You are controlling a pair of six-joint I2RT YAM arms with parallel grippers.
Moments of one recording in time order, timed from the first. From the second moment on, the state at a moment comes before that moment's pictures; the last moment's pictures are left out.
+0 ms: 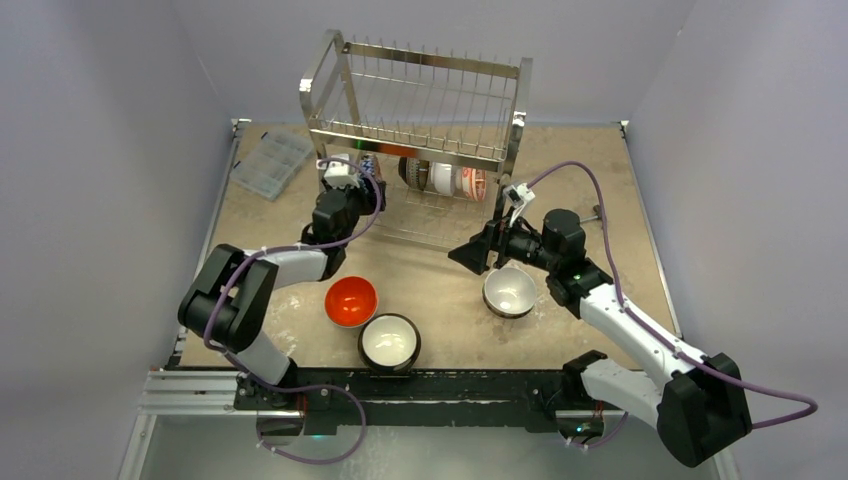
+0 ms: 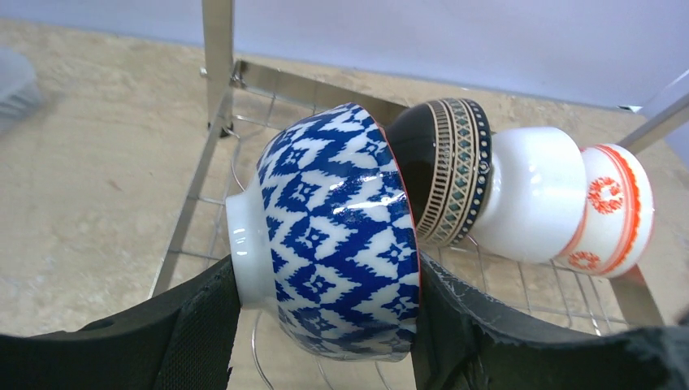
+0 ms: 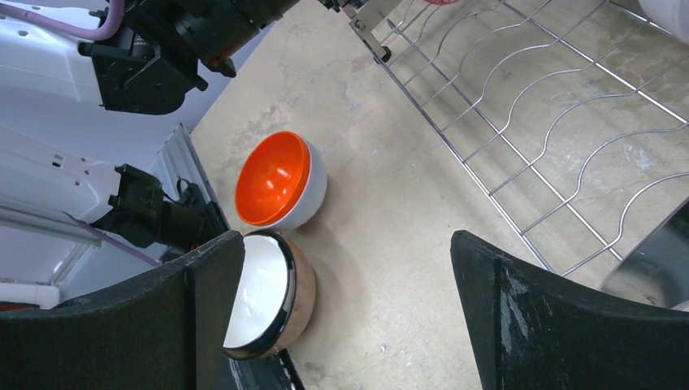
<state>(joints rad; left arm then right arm) -0.40 1.61 0.68 0.83 -0.17 -0.35 0.43 1.03 0.59 0.20 -0.62 0.48</state>
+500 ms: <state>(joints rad) -0.46 1.74 0.72 0.94 -0.29 -0.05 0.43 1.03 0.59 0.19 -0.62 0.47</state>
